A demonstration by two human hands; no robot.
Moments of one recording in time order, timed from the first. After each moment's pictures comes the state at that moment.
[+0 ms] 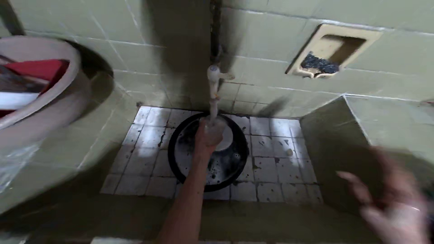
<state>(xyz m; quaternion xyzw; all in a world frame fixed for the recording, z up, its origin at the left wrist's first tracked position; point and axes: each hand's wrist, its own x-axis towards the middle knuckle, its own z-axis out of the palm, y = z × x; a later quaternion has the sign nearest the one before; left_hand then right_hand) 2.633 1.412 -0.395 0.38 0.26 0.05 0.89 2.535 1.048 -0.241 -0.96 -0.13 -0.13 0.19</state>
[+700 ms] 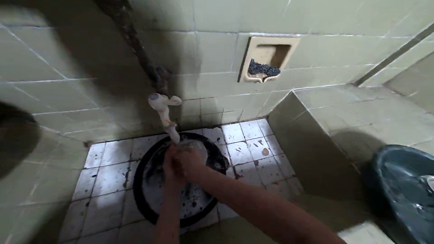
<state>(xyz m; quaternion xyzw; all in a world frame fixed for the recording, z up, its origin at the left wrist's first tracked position) 2.625 1.419 -0.412 0.43 0.19 0.07 0.88 2.646 1.337 -0.340 -0.71 0.01 0.26 0.65</state>
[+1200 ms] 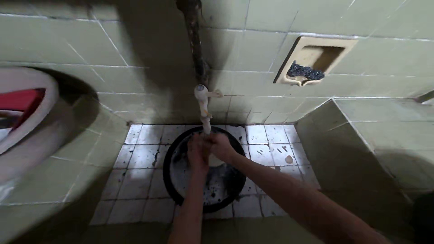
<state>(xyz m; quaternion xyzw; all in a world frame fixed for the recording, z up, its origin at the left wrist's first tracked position) 2.628 1.412 -0.396 0.51 0.27 0.11 0.81 2.687 1.316 -0.363 -0.81 -0.26 0.17 0.50</state>
